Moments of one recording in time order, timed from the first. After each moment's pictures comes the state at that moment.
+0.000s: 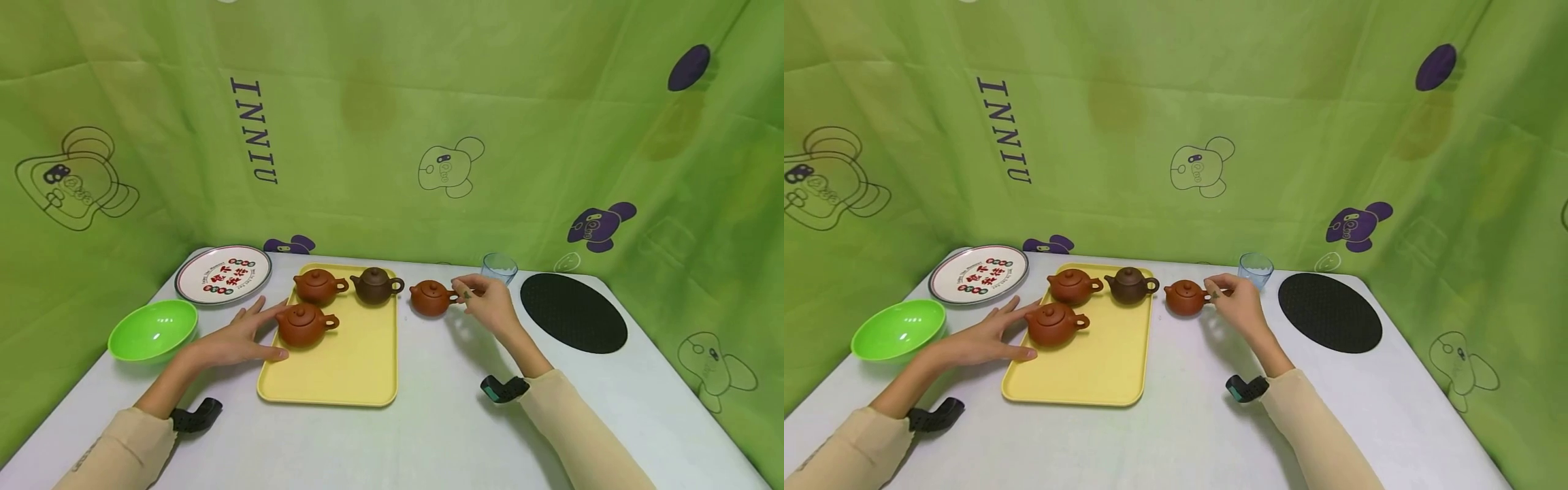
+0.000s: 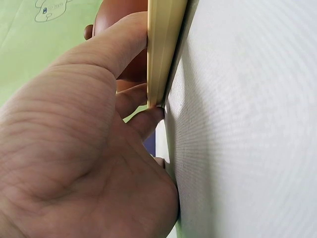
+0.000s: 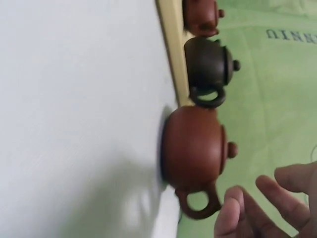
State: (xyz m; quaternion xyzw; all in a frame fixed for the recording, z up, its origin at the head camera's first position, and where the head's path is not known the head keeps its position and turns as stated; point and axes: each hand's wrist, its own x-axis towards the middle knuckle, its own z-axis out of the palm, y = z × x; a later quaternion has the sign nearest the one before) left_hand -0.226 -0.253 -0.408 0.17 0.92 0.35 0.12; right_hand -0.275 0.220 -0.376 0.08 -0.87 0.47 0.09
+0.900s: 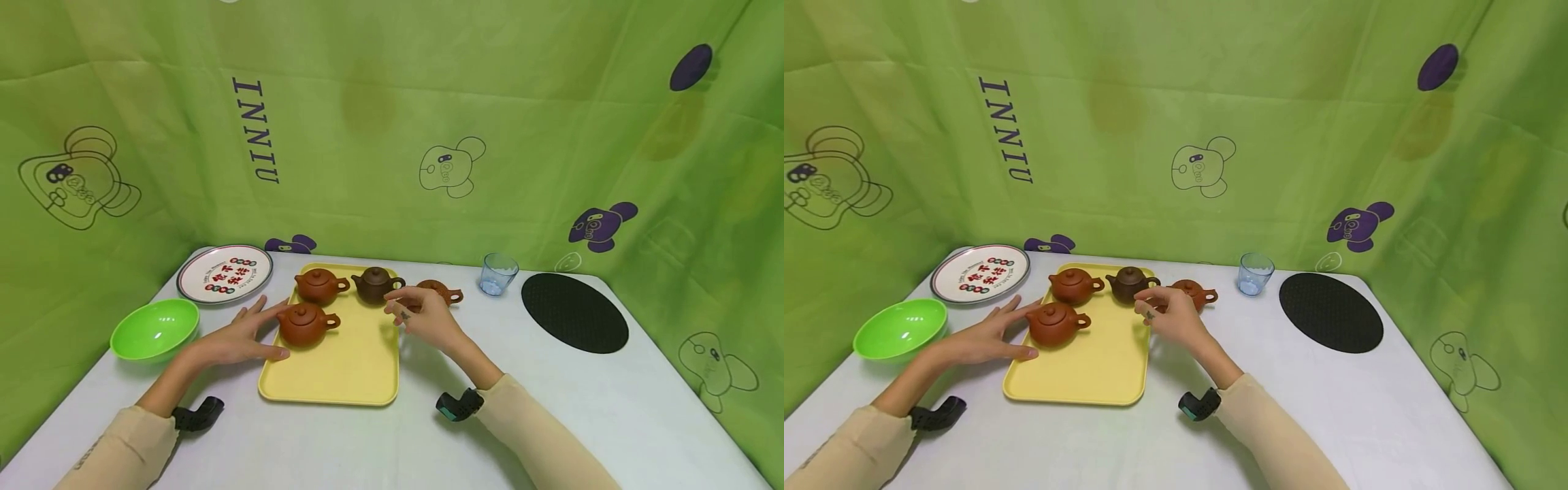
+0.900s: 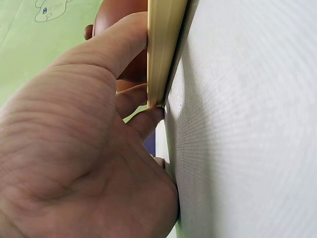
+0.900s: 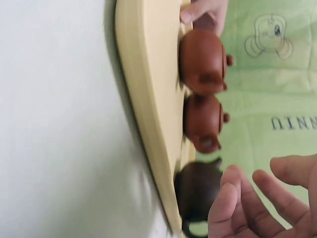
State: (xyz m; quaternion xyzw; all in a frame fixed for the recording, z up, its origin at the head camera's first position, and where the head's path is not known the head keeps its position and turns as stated) left_hand -0.225 -0.253 -0.408 0.18 0.91 0.35 0.11; right_hand -0.249 0.123 -0.375 0.18 -0.83 0.52 -0.05
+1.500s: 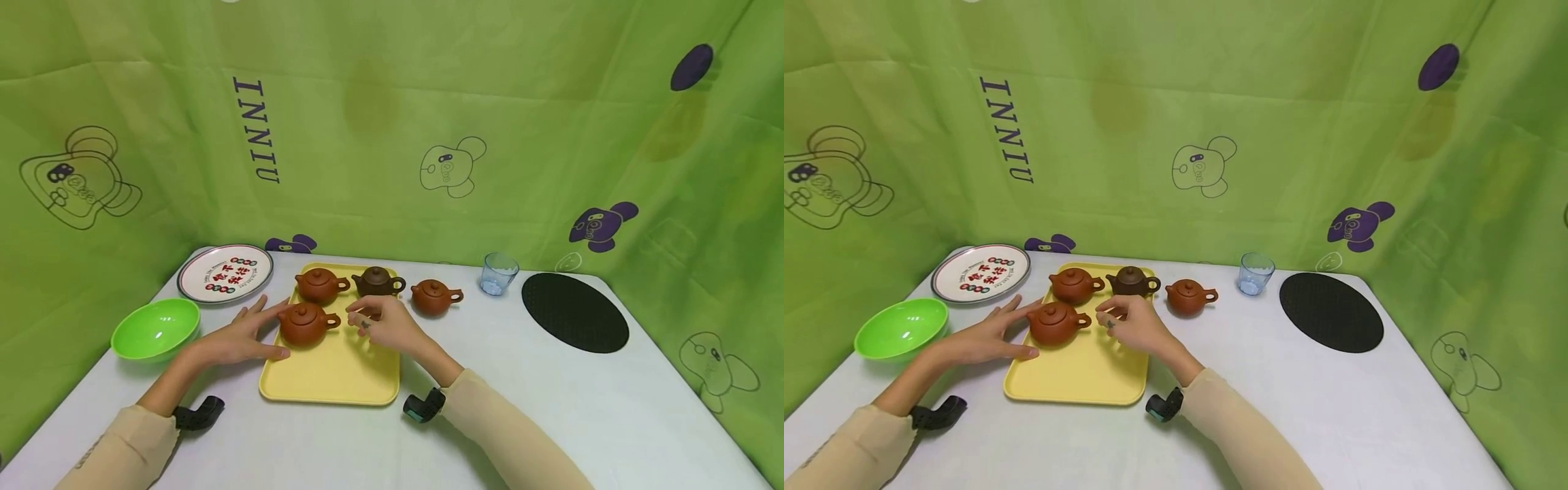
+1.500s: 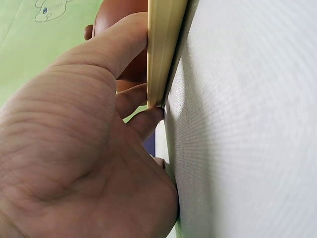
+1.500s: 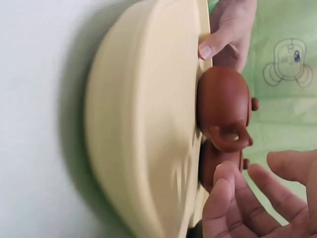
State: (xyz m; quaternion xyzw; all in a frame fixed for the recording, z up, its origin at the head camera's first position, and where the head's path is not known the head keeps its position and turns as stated) left_hand -0.226 -0.253 -0.409 0.17 0.92 0.34 0.11; right_hand -0.249 0.068 -0.388 0.22 -0.81 0.52 -0.12
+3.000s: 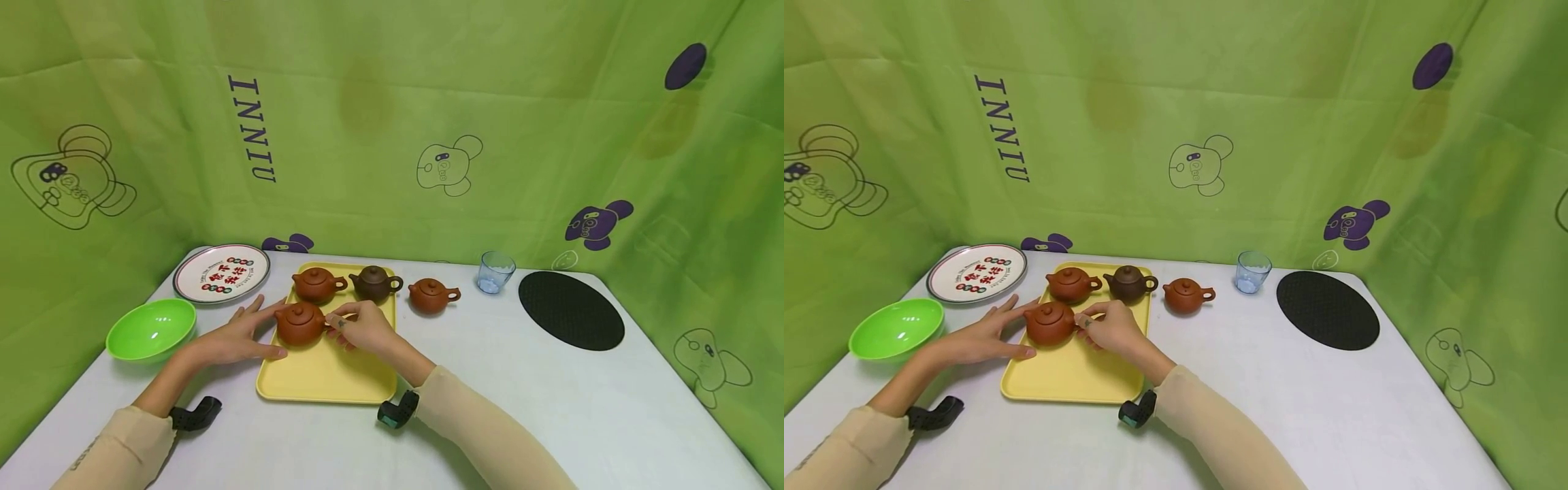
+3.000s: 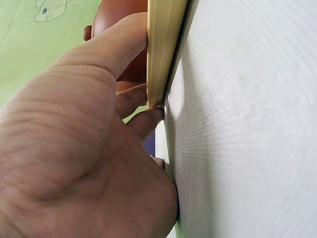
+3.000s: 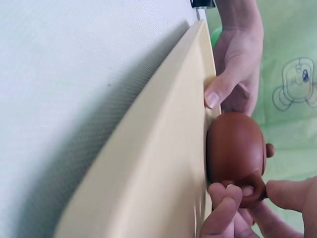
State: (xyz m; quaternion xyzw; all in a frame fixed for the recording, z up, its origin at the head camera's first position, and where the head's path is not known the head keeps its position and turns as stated) left_hand -0.226 -0.254 -0.409 0.17 0.91 0.35 0.12; right_hand -0.242 0.025 -0.393 0.10 -0.80 0.57 -0.16
